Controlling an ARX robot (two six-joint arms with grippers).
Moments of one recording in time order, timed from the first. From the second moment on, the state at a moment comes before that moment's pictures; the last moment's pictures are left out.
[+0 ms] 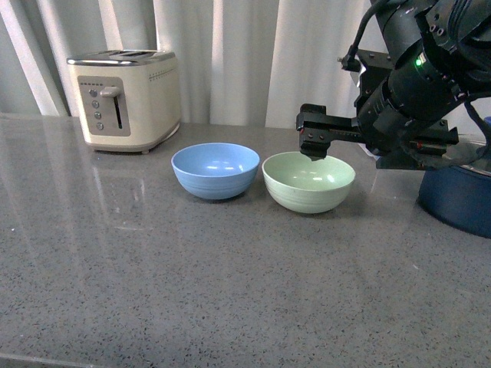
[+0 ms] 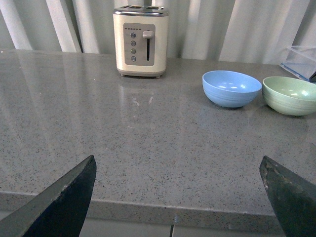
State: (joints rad) left arm 0.00 0.00 0.02 0.00 0.00 0.00; right arm 0.28 1.97 1.49 -0.24 0.10 0.26
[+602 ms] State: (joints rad) left arm 0.00 0.00 0.02 0.00 0.00 0.00; right arm 0.26 2.06 1.55 -0.22 0.07 0.22
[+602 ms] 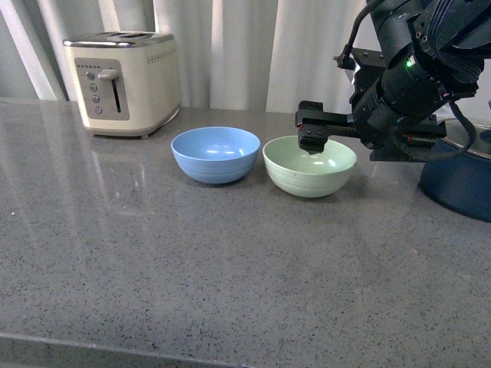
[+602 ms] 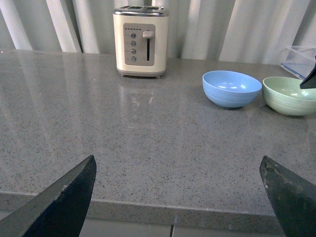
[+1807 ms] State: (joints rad) left arm 0.00 0.00 0.02 0.00 0.00 0.00; right arm 0.23 2.11 1.54 -0.13 0.01 0.19
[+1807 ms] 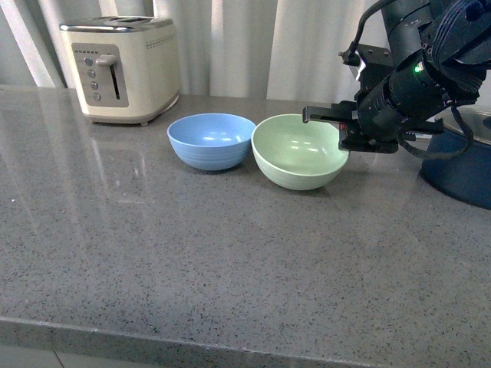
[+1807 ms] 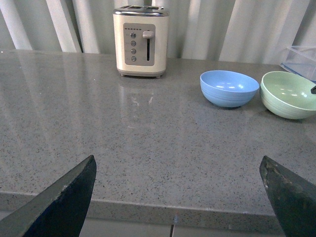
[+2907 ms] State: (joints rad) left arm 0.00 0.00 0.02 0.00 0.00 0.00; right arm 0.37 2.16 1.93 -0.30 -0.01 0.10
